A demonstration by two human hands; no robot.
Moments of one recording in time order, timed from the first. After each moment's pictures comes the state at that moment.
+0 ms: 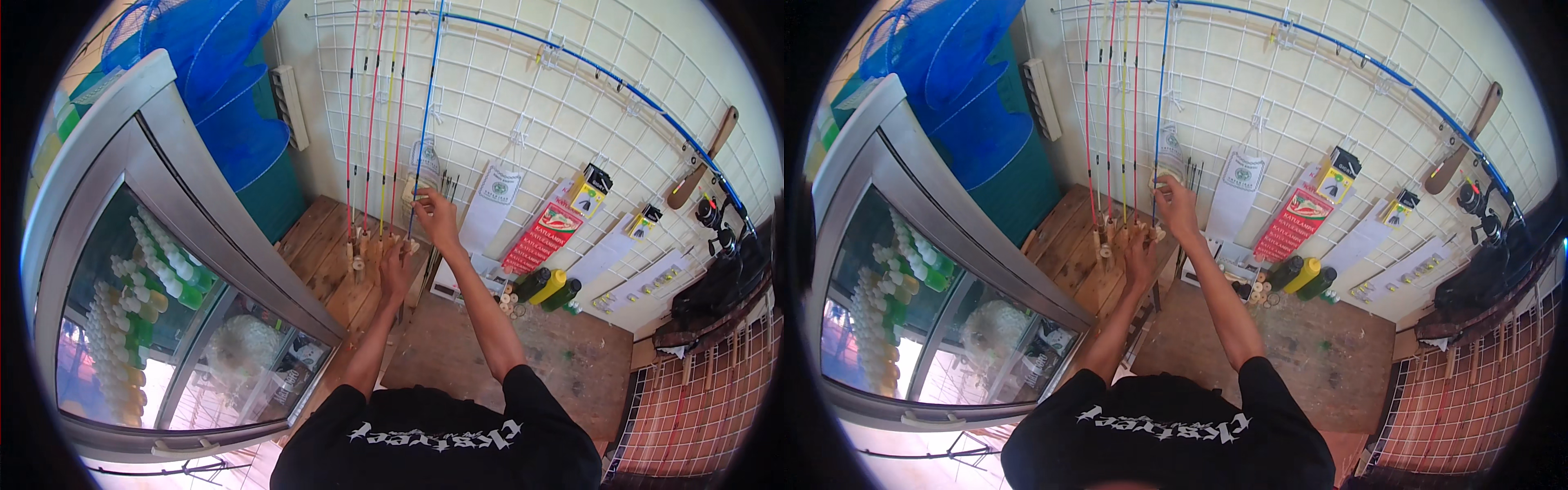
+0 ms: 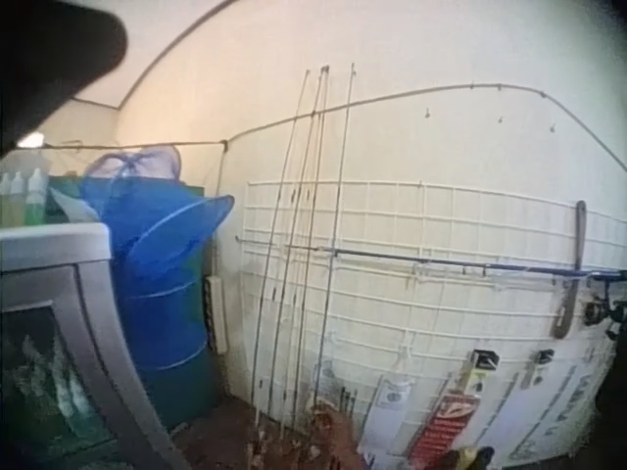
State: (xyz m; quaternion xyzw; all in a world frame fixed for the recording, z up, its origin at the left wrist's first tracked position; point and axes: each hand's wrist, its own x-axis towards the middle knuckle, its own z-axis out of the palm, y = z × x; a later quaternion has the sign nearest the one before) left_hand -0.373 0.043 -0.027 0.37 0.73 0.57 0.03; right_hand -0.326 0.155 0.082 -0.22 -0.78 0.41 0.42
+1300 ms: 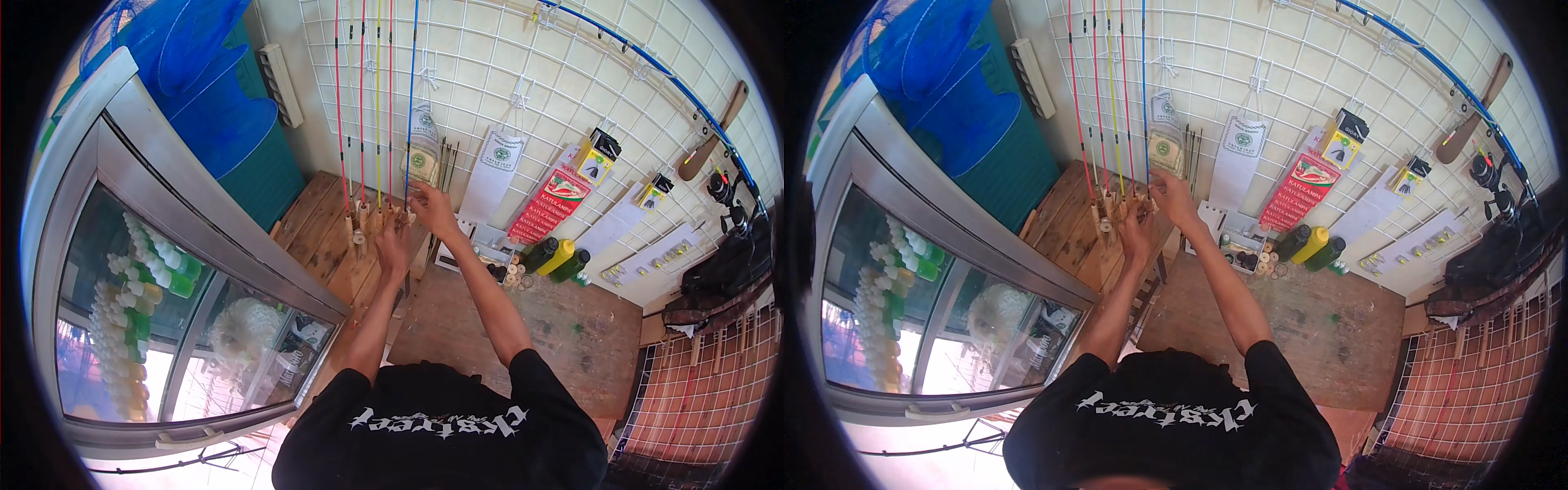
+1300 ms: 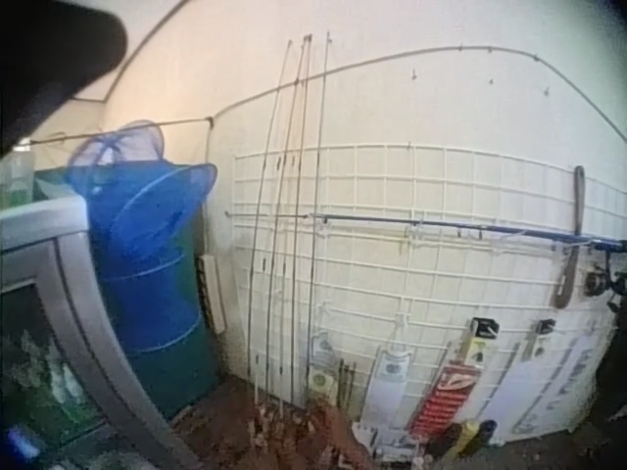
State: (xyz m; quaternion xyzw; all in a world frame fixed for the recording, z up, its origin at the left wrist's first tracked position) left_hand -0.373 0.044 -0.027 0.34 0.74 0.58 -0.01; right_hand -0.312 0.145 0.041 -0.21 -0.81 0.43 0.34
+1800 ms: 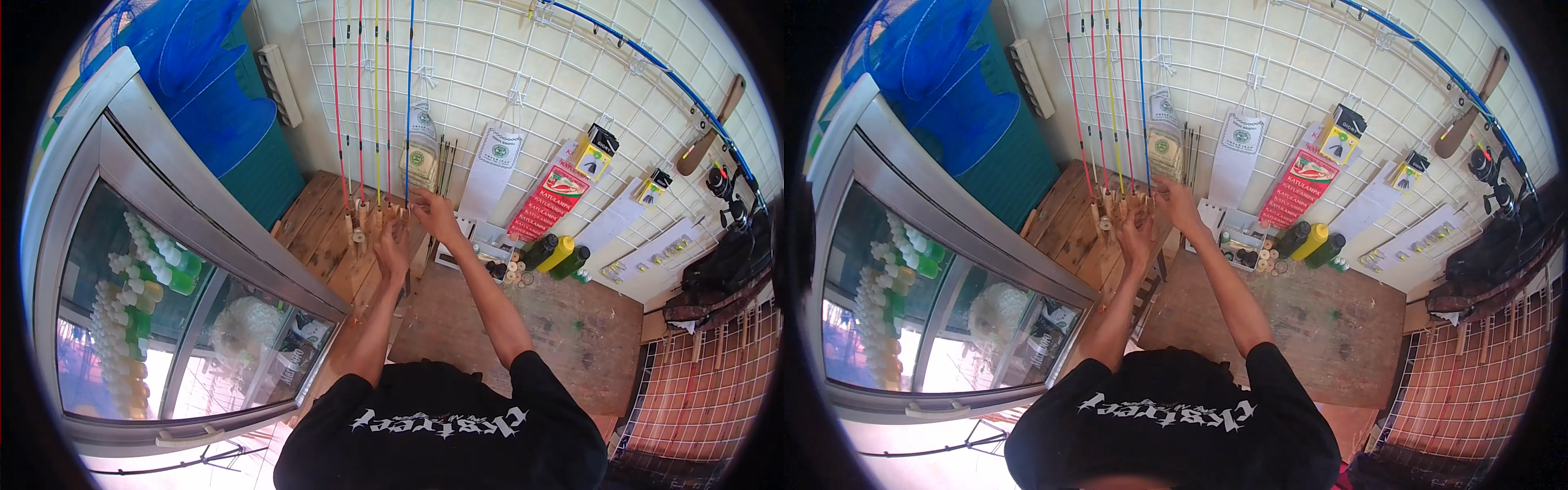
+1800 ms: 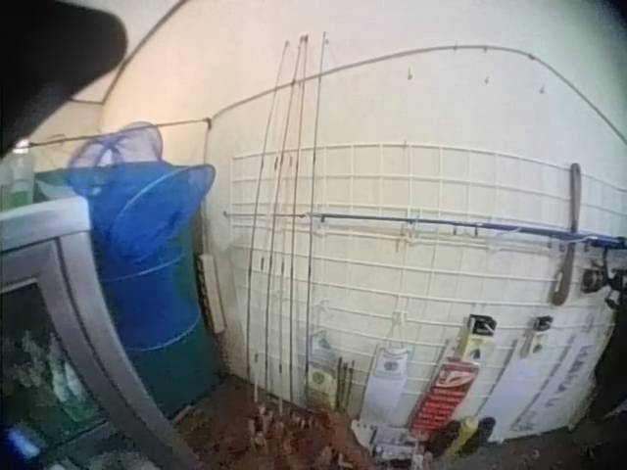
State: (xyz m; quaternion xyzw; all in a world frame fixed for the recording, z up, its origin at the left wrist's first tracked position) left_hand -0.360 0.031 -0.024 0.30 0.75 0.59 0.05; right_hand -0.297 0.143 0.030 -0.23 -0.82 0.43 0.31
